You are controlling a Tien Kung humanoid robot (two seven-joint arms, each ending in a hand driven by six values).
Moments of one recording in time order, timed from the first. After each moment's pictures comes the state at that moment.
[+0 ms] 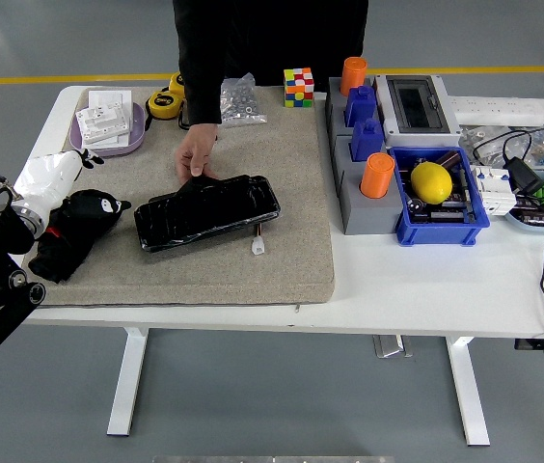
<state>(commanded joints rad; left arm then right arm) -0.49 0.45 -0.91 -1.11 1.97 0.23 0.27 -0.01 -0.35 1.44 0.40 -0.76 -0.15 -0.18</state>
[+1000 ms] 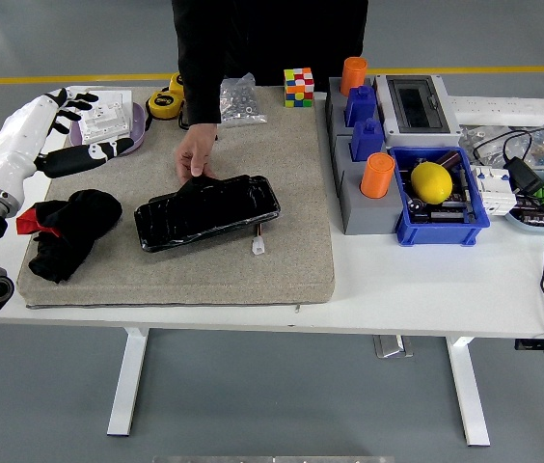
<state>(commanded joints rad) -0.32 0.50 -1.16 -1.53 1.79 0.25 0.26 -0.02 -0.34 1.45 0.38 -0.76 -0.14 -0.18</state>
